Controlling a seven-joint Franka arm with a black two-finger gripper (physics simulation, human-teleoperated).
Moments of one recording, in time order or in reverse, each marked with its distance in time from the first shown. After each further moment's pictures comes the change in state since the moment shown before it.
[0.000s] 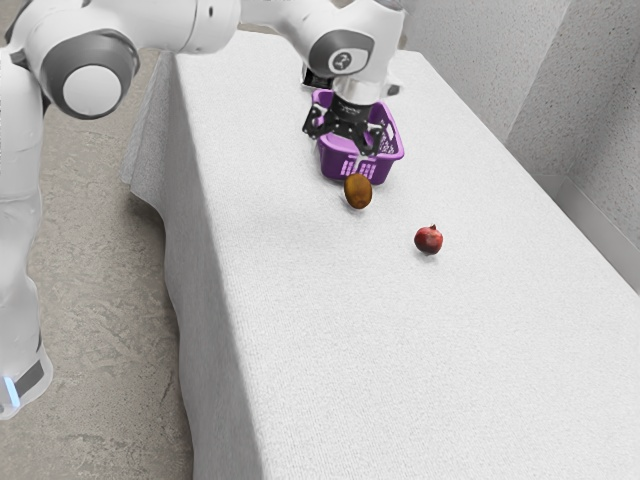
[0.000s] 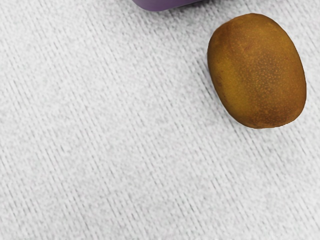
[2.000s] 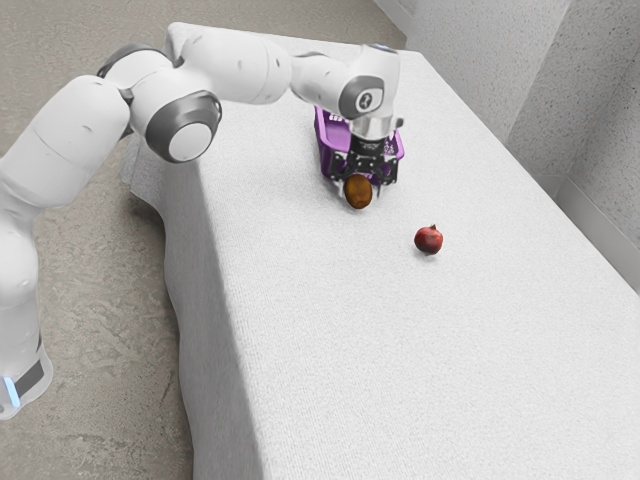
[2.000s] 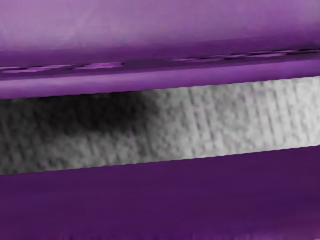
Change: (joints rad) arm 0.355 0.484 -0.193 0.381 -0.342 0.079 0.009
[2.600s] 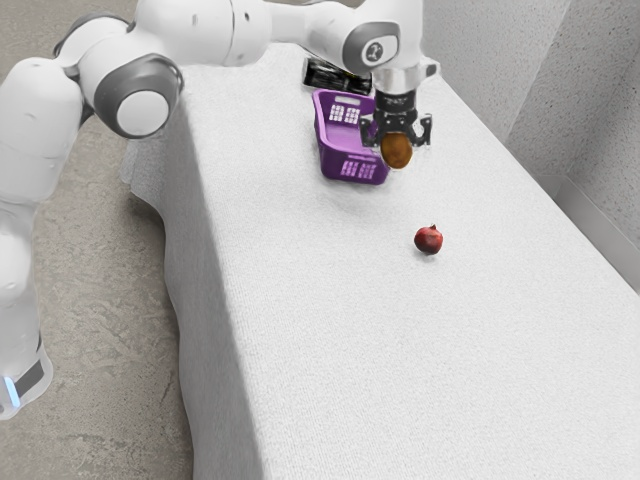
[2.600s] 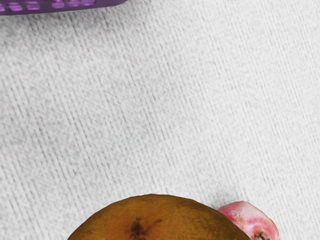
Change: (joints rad) arm -0.145 -0.289 0.006 -0.097 0.079 0.034 -0.049
